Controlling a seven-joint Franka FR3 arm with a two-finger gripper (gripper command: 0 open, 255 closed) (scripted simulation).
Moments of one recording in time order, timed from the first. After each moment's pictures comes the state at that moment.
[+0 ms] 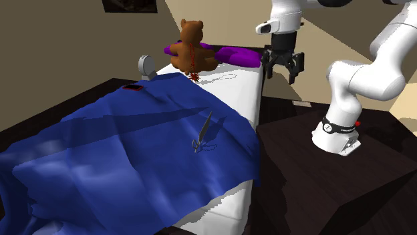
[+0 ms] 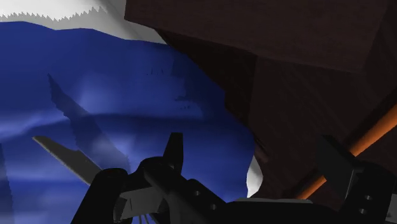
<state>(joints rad) 0.00 -0.63 -0.22 -2.45 -0.06 1.72 -0.38</state>
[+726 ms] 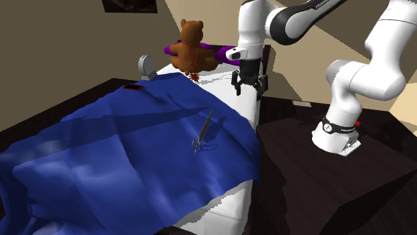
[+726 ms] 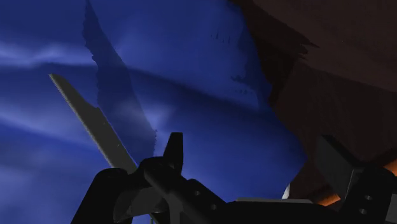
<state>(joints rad) 0.04 -0.30 -0.41 -2.42 -0.10 2.06 -0.78</state>
